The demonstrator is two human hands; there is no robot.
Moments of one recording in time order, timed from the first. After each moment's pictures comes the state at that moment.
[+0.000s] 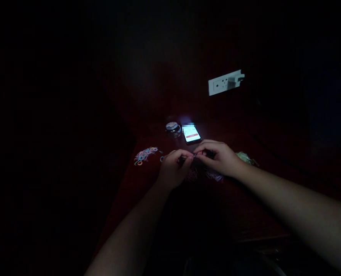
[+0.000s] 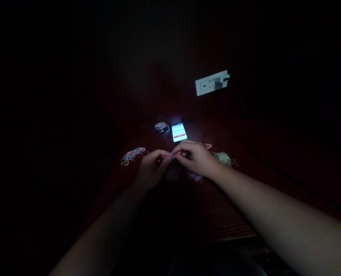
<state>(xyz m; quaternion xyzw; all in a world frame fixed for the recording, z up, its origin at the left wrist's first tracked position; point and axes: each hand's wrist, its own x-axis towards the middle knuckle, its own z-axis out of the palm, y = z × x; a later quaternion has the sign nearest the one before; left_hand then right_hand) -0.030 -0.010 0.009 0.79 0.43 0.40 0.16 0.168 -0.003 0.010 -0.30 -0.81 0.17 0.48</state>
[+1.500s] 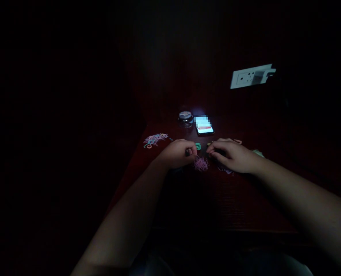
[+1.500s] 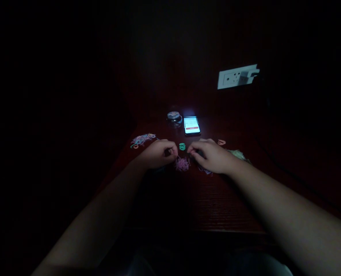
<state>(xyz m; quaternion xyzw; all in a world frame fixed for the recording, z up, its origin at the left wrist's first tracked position) -0.059 0.007 0.021 0.89 0.37 0.24 0.15 0.176 0.001 0.011 -0.35 -0.89 0.10 0.28</state>
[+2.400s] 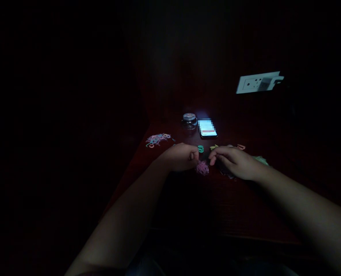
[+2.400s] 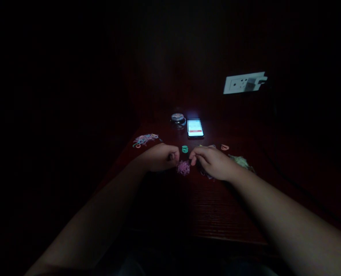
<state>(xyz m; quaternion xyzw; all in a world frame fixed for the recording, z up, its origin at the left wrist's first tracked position) -0.062 -0.001 0.029 0.88 0.40 0.15 0.19 0.174 -0.001 0.013 -0.33 -0.89 0.18 0.25</state>
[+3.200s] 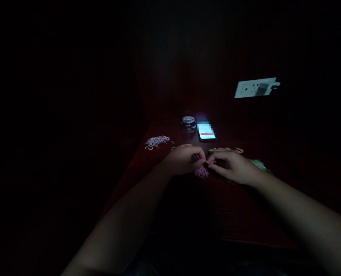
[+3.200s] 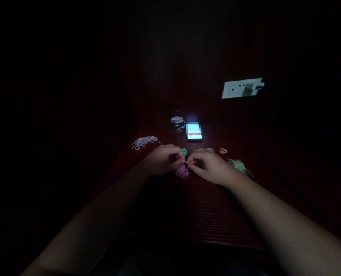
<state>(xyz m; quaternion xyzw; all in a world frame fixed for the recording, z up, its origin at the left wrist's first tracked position) -0.051 -0.003 0.024 0.89 0.34 0.27 0.13 0.167 -0.006 0.015 -0.31 -0.90 0.14 0.28</state>
